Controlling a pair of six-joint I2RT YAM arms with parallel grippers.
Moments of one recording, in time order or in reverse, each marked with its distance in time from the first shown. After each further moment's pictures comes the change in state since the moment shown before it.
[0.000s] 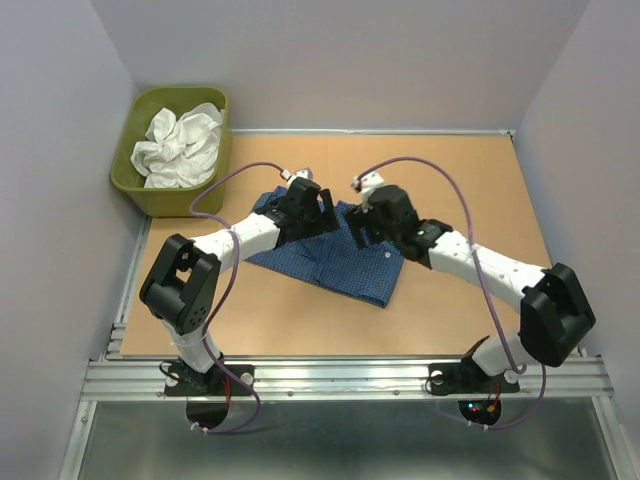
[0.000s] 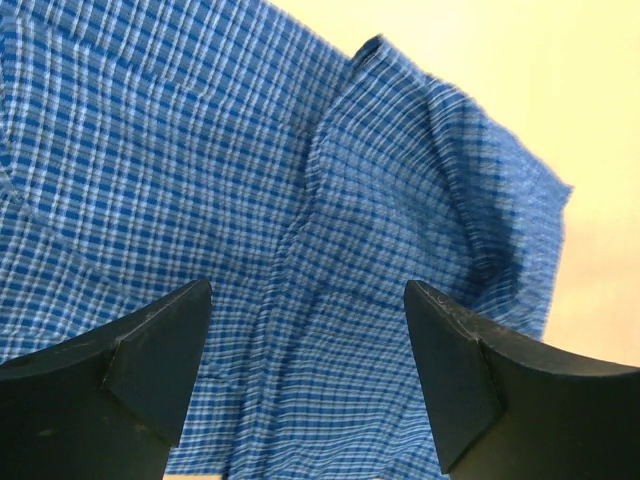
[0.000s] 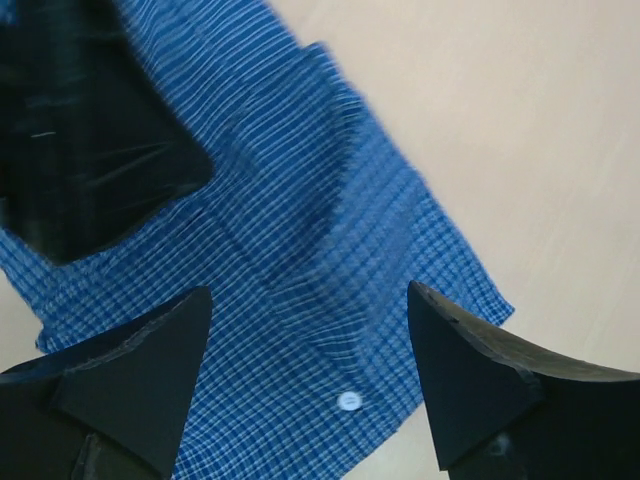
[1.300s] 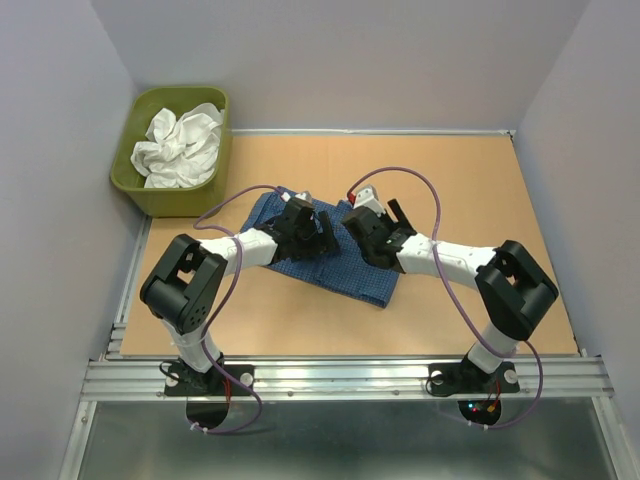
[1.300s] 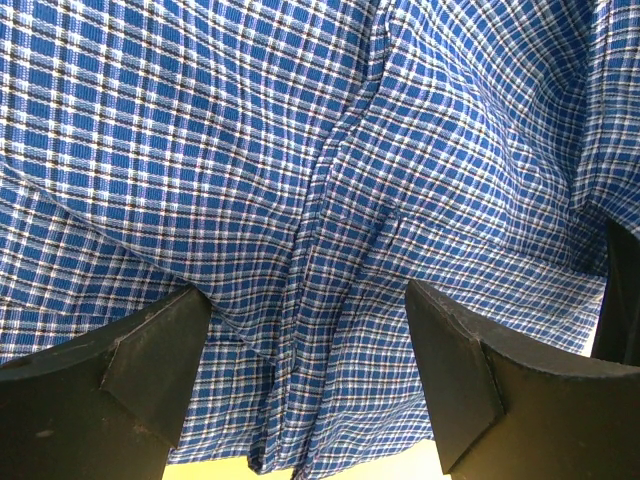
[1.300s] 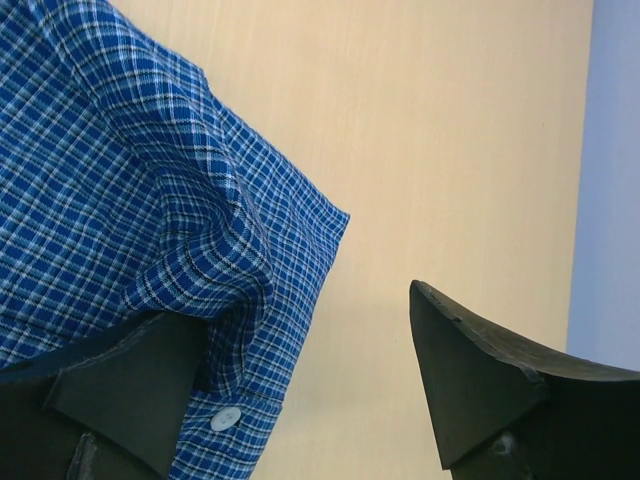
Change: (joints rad) left arm 0.006 0.004 -0.200 0.144 0.145 -0.031; right arm 0.155 0.229 0.001 -0.045 0.699 -0.038
